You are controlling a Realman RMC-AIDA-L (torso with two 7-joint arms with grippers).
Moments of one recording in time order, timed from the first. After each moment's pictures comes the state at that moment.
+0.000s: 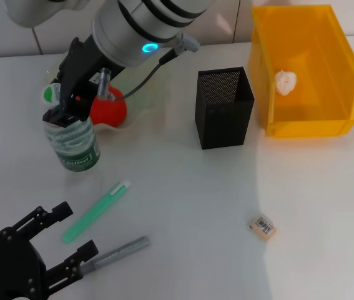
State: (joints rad) left arm -0.19 -2.07 0.69 0.30 1.72 1.81 -0.75; right arm 1.11 2.09 -1.65 -1.20 -2.30 -1.24 2.43
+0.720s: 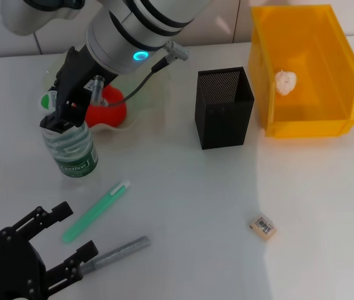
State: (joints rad) left arm -0.19 -2.07 0.69 0.30 1.72 1.81 -0.75; right arm 1.15 2.09 -1.67 -1.08 -2.26 -1.18 2.41
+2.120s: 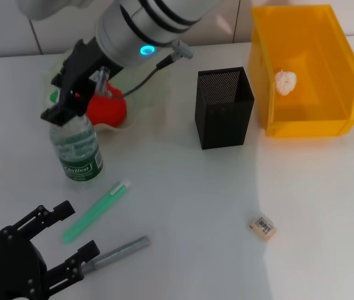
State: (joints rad) left arm -0.19 -2.07 0.69 0.30 1.73 1.83 -0.75; right arm 1.11 2.09 -1.63 -1.06 -2.23 -1.13 2.40
